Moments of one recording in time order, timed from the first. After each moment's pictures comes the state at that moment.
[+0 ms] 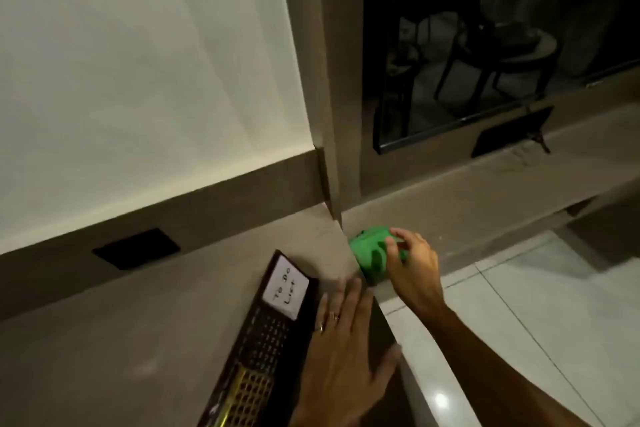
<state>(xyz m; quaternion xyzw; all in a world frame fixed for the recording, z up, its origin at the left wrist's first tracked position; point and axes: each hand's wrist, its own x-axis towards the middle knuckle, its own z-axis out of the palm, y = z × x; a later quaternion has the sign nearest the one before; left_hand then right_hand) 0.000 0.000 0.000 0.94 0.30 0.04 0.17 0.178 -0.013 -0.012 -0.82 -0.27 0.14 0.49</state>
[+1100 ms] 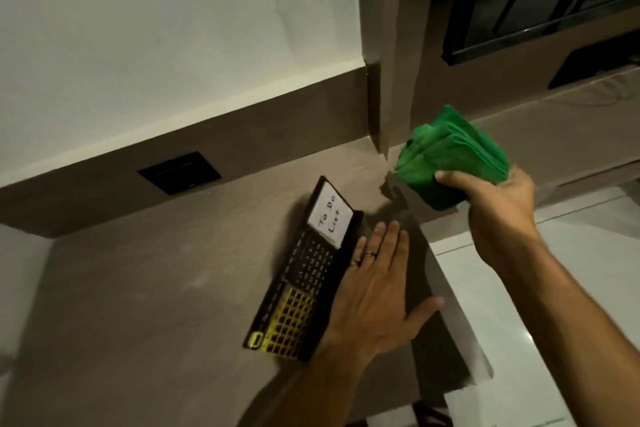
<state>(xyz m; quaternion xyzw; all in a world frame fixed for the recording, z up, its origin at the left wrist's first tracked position) -0.024 0.010 -0.015 0.96 0.26 -0.06 0.13 0.165 -0.024 0.026 -0.57 -0.10 0.27 0.77</state>
